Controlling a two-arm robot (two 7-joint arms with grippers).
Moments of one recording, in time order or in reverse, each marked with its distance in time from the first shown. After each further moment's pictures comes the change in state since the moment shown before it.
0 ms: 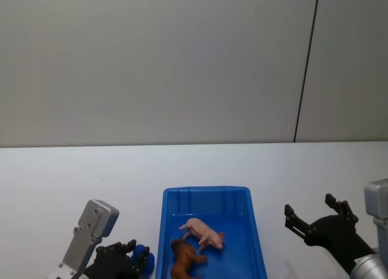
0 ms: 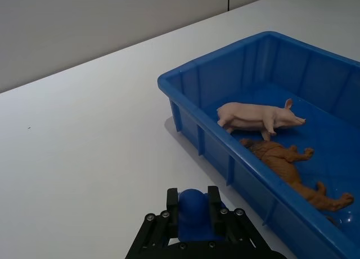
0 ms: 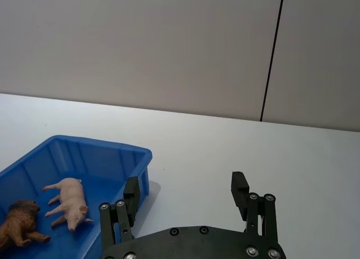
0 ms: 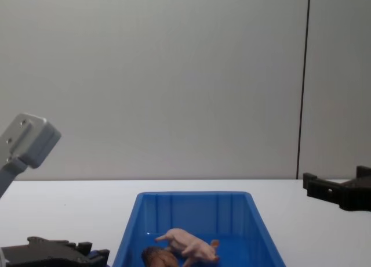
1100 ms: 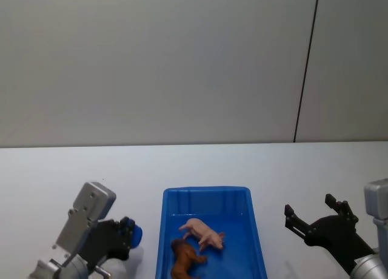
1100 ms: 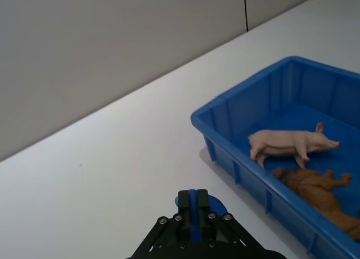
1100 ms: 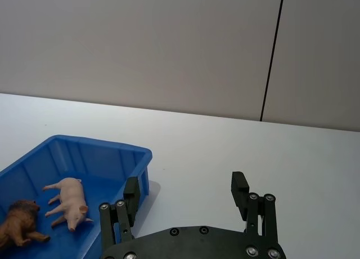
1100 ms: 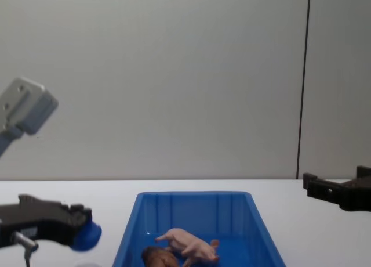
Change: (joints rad) left arm -0.029 0.009 -0.023 -0.026 0.107 -0.030 0.021; right arm 0.000 0.000 0.000 0.000 0.000 0.000 0.000
